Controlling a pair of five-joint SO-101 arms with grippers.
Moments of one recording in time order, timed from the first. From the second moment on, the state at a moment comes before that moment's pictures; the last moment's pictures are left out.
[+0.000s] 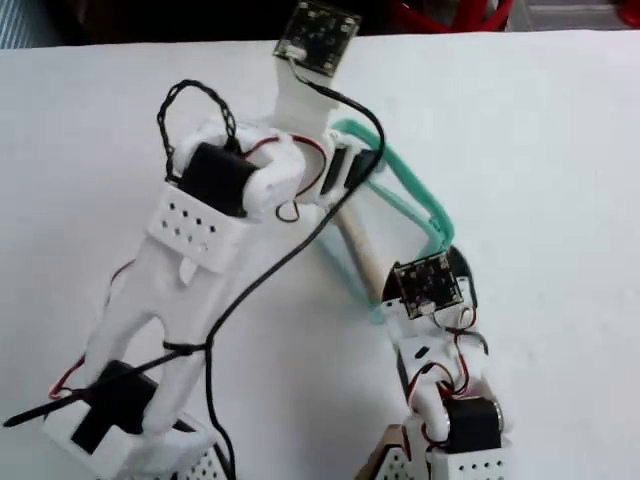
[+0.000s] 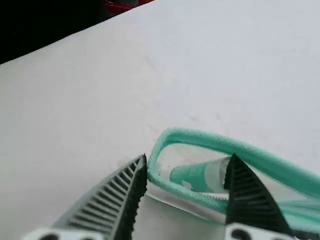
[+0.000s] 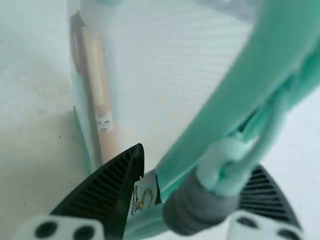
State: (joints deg) left arm 27.1 -5.4 -17.7 78.5 4.2; right arm -9.2 -103.4 86.3 55.9 17.3
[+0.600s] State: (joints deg) left arm 28.4 -12.4 -19.3 83.4 2.7; right arm -8.3 -103.3 86.4 56.0 16.8
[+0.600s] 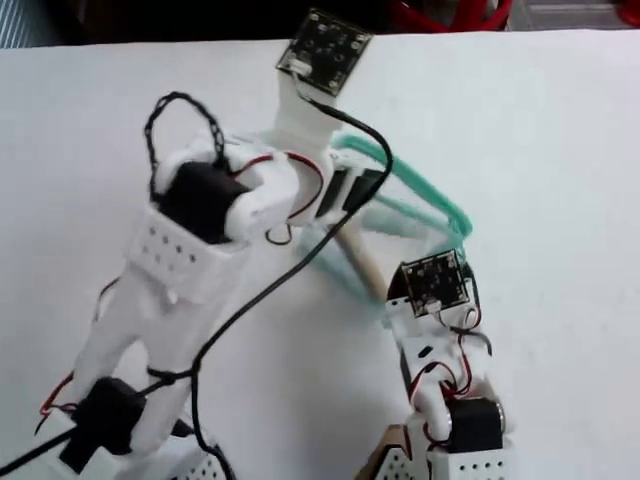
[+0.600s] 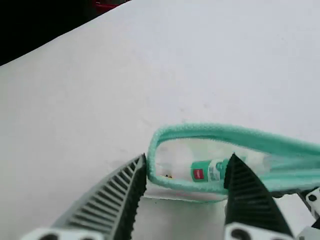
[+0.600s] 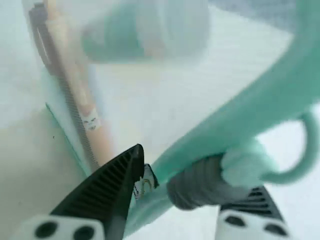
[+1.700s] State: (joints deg) left arm 22.1 -20.1 -17.2 85.2 5.3; right arm -8.6 -102.7 86.5 56.0 20.4
